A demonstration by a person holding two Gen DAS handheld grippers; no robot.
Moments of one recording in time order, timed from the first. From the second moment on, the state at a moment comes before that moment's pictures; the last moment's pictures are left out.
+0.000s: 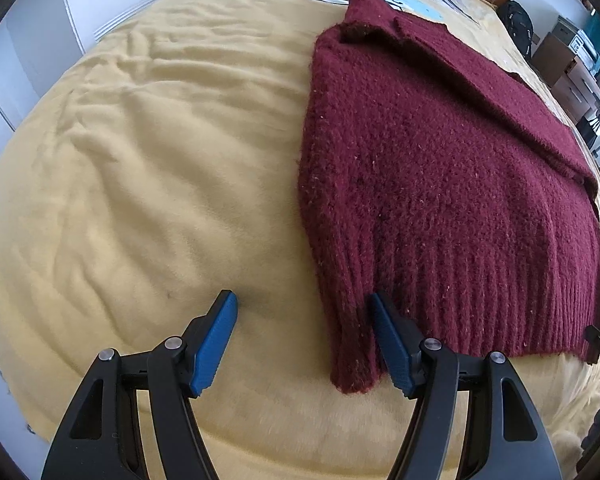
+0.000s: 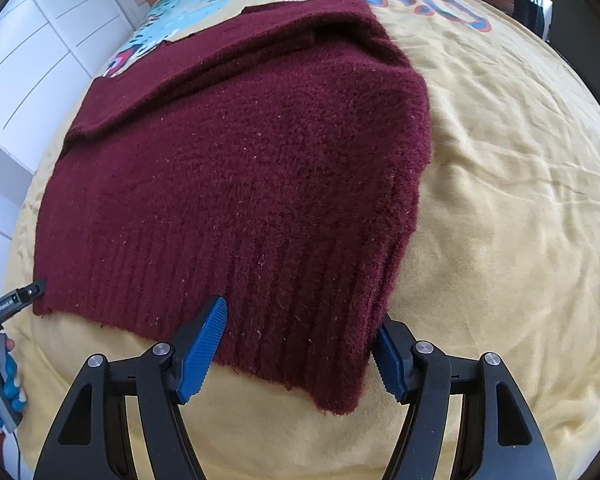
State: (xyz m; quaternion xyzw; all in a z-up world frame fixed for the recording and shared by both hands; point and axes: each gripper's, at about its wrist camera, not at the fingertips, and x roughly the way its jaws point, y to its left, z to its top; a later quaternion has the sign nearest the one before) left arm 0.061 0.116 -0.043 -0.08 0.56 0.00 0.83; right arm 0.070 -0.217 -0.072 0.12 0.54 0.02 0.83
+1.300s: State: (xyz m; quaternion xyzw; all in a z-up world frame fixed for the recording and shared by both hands) left arm 0.079 0.108 -0.041 -0.18 0.57 -0.10 0.79; right arm 0.077 -0.234 -0.075 0.17 0.55 0.08 0.81
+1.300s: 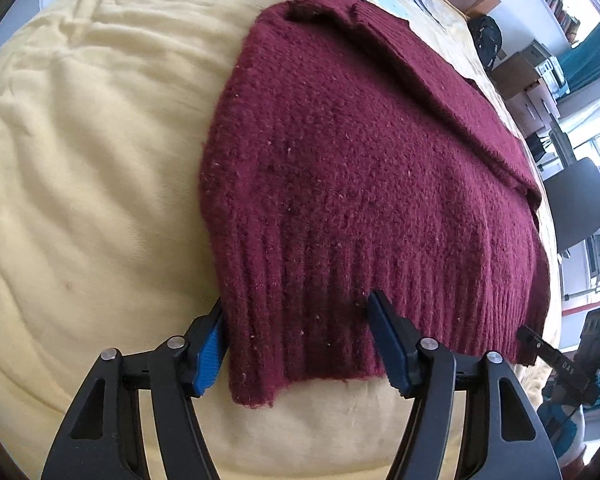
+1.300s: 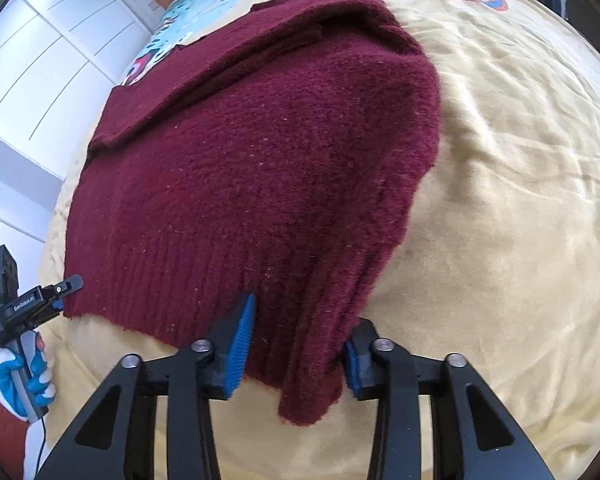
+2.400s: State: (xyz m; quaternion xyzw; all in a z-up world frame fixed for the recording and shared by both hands) left arm 0.075 0.106 -0.043 -0.20 0.57 -0.11 0.79; right arm 0.080 -0.226 -0.072 0.17 0.55 0.09 0.81
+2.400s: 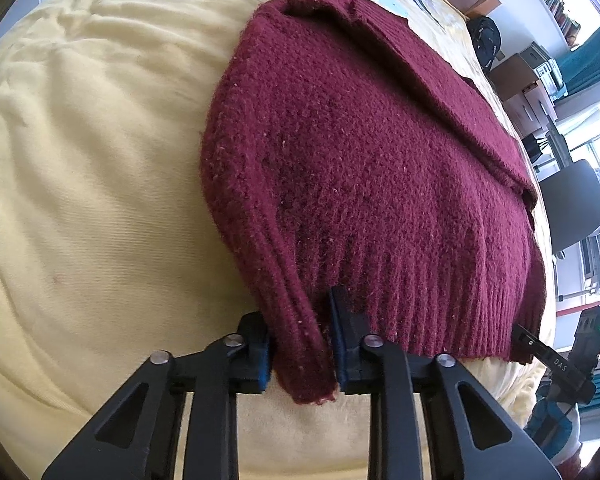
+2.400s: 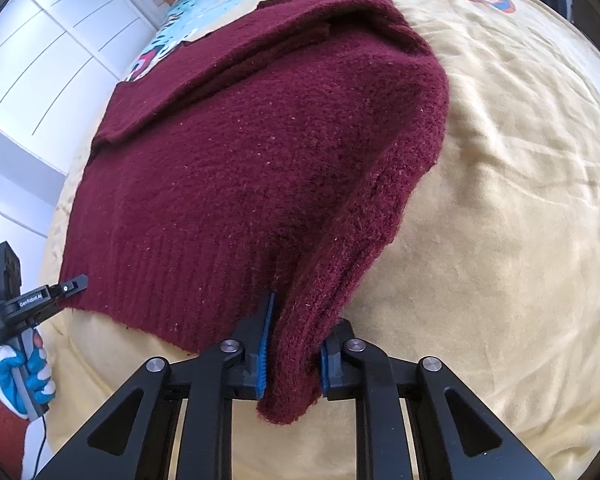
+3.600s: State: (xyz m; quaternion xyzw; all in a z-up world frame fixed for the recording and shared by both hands) left arm 0.093 0.125 0.028 -0.22 0.50 -0.14 0.82; right arm 0.097 -0.264 0.002 0.18 0.48 0.13 0.85
